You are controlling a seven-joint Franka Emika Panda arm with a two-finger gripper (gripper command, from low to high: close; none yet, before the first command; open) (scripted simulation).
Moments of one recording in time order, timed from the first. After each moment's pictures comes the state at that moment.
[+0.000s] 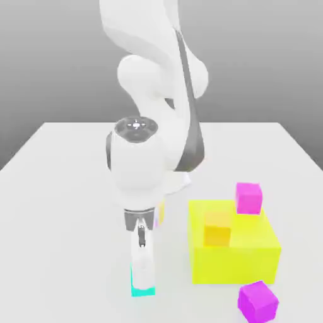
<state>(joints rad) -0.38 0.30 0.22 -2.65 -0.29 2.94 2.37</state>
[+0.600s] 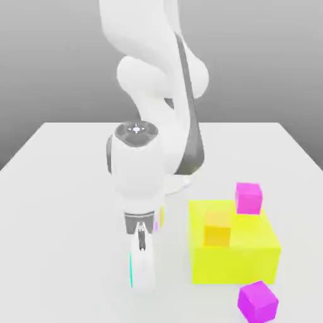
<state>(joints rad) -0.43 0.19 0.30 -2.67 -0.18 2.85 2.29</state>
